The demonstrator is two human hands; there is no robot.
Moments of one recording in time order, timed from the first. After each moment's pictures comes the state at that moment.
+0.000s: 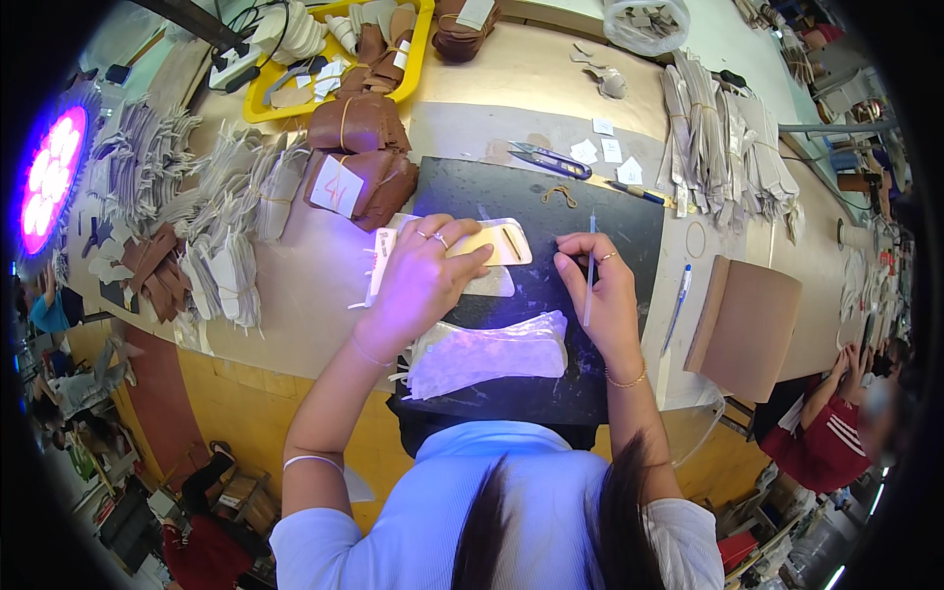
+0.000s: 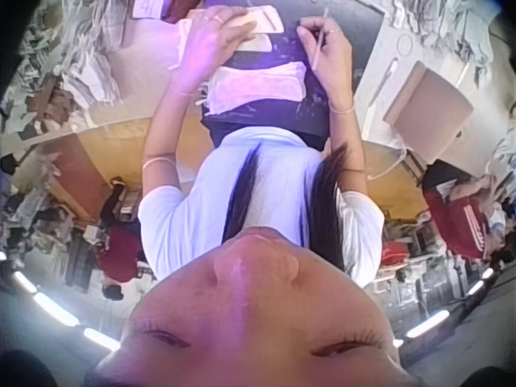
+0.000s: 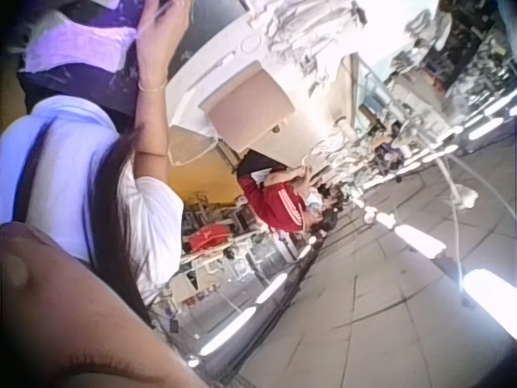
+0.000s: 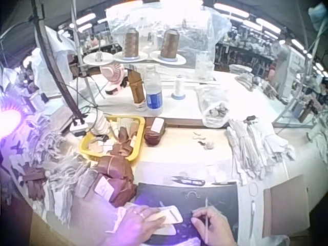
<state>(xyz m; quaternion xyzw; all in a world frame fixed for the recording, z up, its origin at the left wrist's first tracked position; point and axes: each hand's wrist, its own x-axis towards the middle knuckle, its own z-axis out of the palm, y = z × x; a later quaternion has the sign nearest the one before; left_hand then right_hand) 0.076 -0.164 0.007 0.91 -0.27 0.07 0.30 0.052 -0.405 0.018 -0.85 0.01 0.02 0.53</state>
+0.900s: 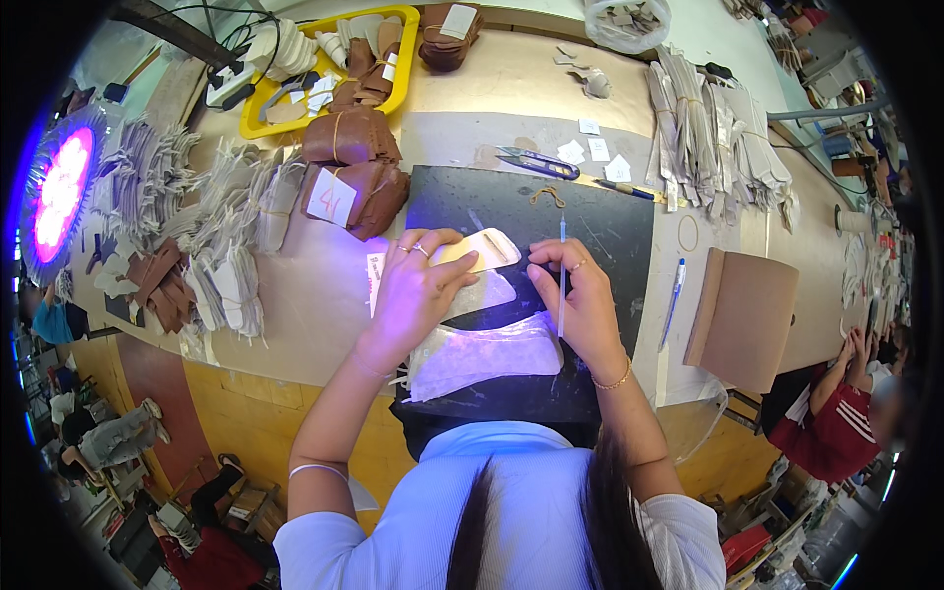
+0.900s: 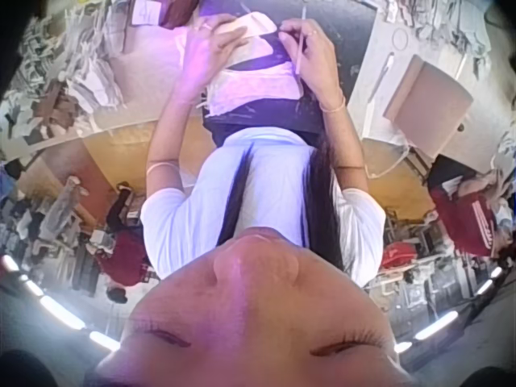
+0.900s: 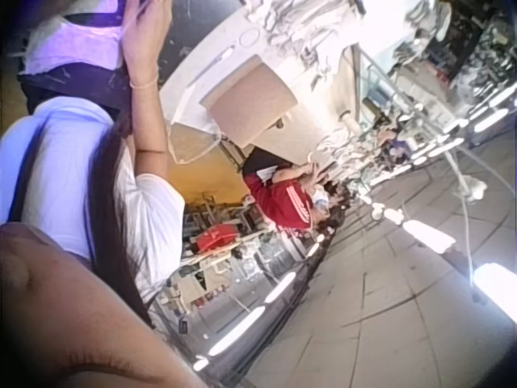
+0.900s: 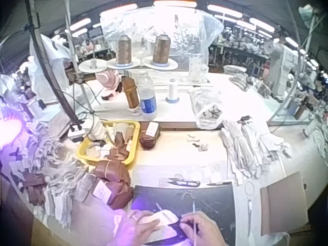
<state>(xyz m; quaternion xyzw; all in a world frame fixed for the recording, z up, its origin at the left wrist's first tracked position) 0.064 -0.164 0.006 0.92 -0.22 0.06 0.32 0.046 -0.390 0.027 -0.85 -0.04 0.01 0.53</state>
